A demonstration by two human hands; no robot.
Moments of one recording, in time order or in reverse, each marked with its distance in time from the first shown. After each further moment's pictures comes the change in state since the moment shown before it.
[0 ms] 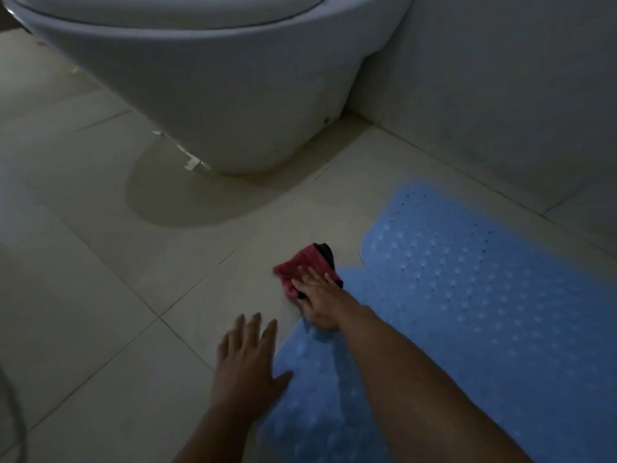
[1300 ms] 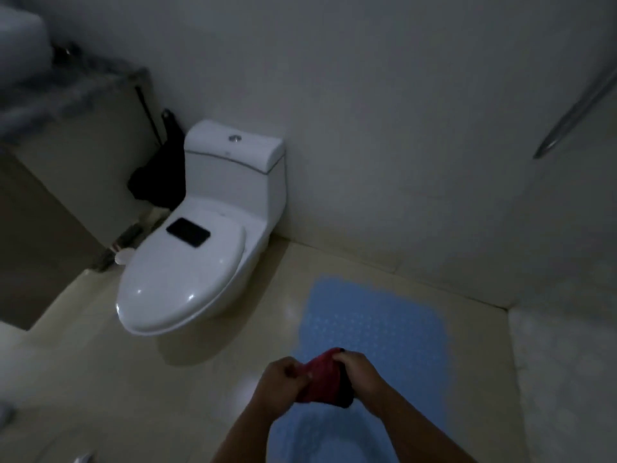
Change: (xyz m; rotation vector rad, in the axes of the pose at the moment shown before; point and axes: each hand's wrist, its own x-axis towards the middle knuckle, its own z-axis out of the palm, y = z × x) left_hand -0.159 0.204 -0.557 -0.831 -0.380 -0.034; right_hand -0.391 -0.158 -0.447 1.371 0.296 0.760
